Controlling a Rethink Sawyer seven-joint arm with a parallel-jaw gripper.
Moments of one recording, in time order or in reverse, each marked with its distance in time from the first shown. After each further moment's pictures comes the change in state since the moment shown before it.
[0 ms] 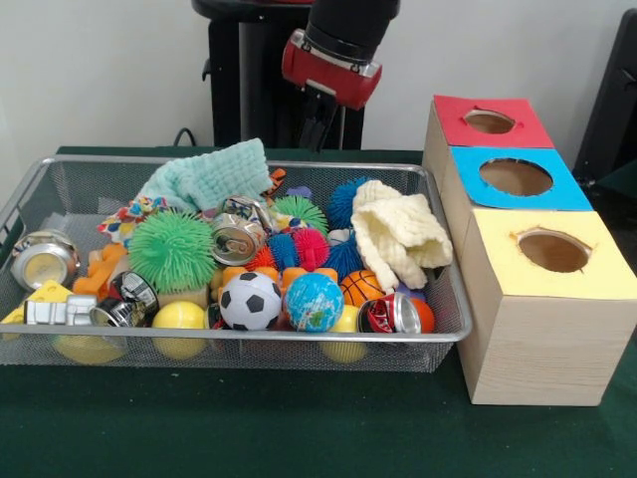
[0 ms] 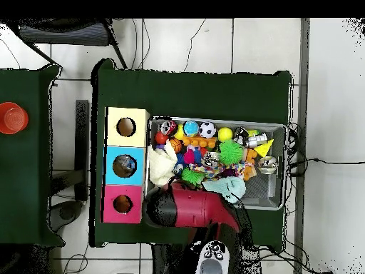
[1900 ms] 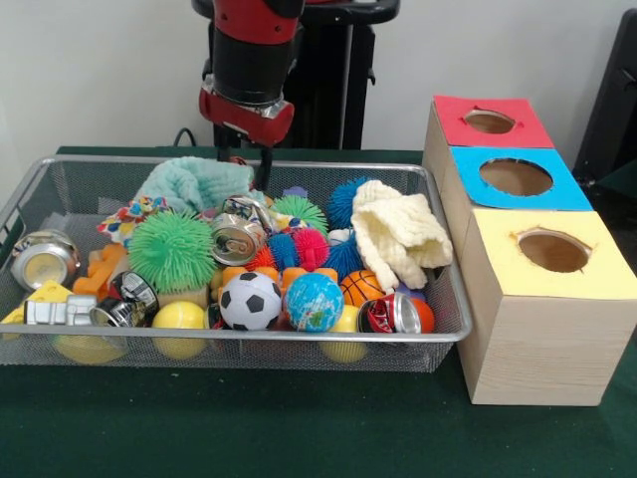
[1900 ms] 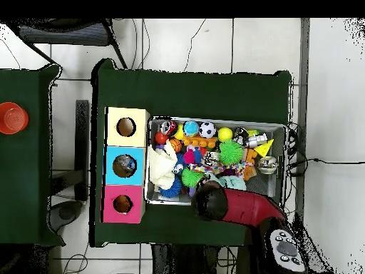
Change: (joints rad) arm -0.373 0.074 0.210 0.026 -0.081 -0.037 0.000
